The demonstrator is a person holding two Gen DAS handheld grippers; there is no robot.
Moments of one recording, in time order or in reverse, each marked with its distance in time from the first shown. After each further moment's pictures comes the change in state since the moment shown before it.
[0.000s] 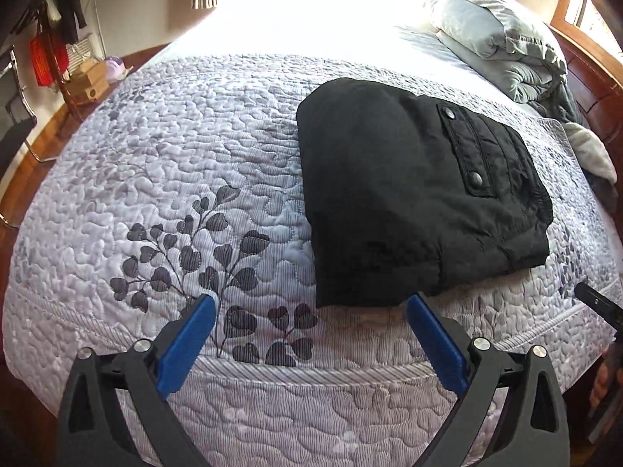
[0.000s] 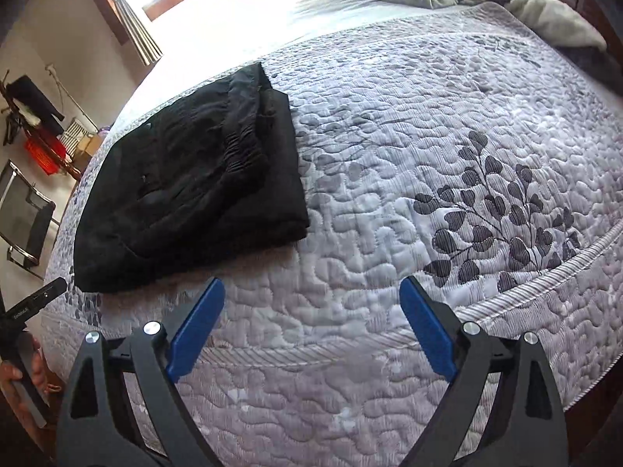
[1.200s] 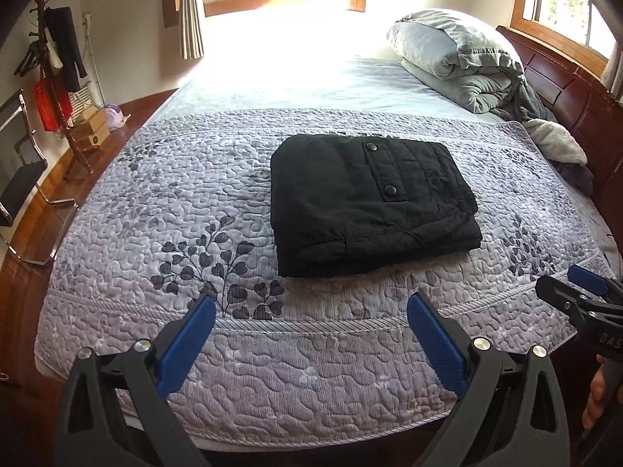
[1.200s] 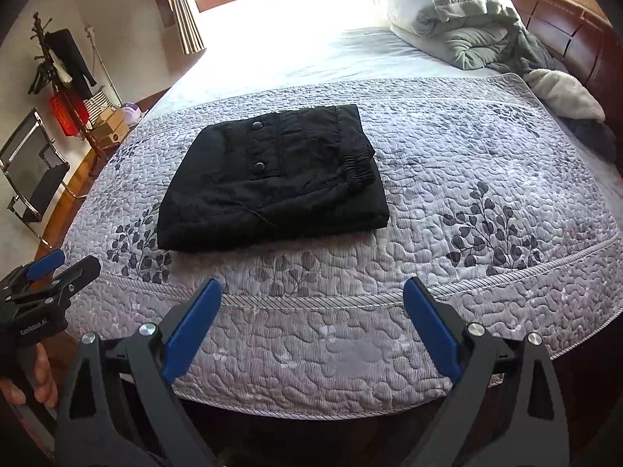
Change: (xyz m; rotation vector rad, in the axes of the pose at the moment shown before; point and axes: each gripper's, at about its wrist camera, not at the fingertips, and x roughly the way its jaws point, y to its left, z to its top) left arm -0.121 -0.050 -0.032 0.084 -0.147 0.006; right arm -0.110 0.106 -0.024 -0.152 -0.082 -0.052
